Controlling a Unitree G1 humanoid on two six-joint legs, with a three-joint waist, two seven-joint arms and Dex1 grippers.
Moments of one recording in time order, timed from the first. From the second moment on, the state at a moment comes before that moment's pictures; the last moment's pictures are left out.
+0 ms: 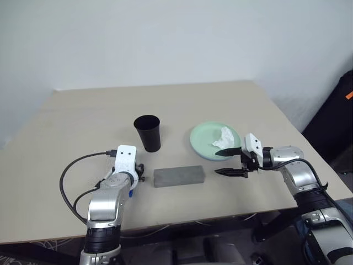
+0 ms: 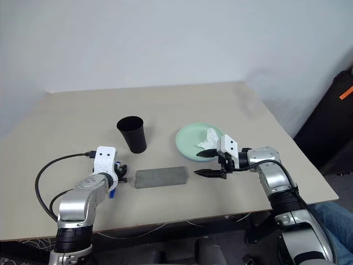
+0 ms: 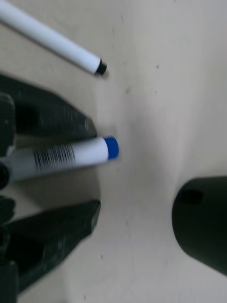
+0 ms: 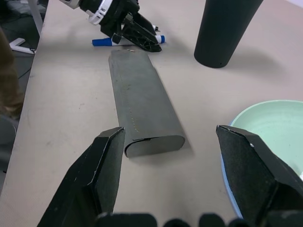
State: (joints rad) left arm -0.19 0.20 0.12 -0.29 -0.03 1.09 -0.09; right arm -0.50 -0.53 0.18 0.31 0.25 0.06 1.32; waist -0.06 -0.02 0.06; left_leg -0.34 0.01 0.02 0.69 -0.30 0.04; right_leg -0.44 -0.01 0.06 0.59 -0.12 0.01
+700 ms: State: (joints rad) left arm -0.22 0.50 -0.01 -0.35 -0.24 0.63 -0.64; right arm -0.50 -0.52 0.18 0.33 0.23 0.04 1.31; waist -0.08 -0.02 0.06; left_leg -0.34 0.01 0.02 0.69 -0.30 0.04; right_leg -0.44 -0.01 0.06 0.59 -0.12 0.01
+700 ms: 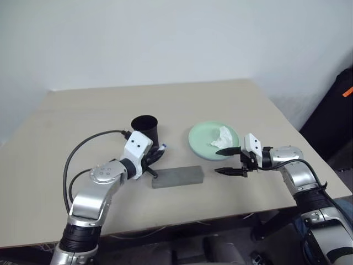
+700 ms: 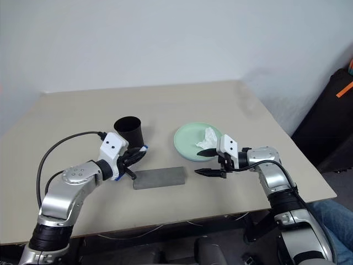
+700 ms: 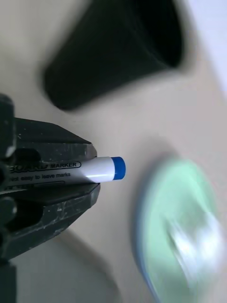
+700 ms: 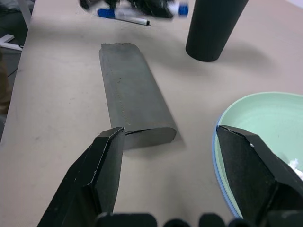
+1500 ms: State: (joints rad) left arm -0.83 0.34 0.03 0.92 0.04 -0.49 -0.25; right arm -0.51 -0.53 0.18 0.33 0.23 0.03 1.29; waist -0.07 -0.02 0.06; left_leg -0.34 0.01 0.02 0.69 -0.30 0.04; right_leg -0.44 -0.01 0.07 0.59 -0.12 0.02
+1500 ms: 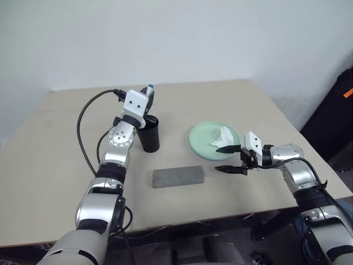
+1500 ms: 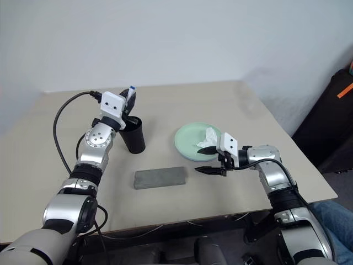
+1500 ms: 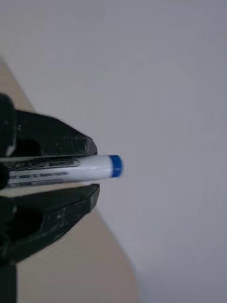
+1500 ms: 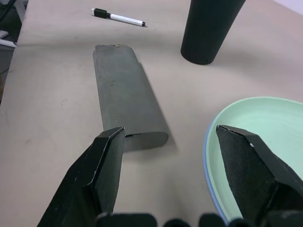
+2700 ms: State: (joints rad) left arm -0.53 0.88 0.08 0.19 -0.16 0.66 -0.70; right arm -0.52 -0.52 0.18 0.34 0.22 0.03 1.29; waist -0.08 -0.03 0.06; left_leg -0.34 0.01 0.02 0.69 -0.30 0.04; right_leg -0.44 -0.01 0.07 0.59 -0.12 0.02
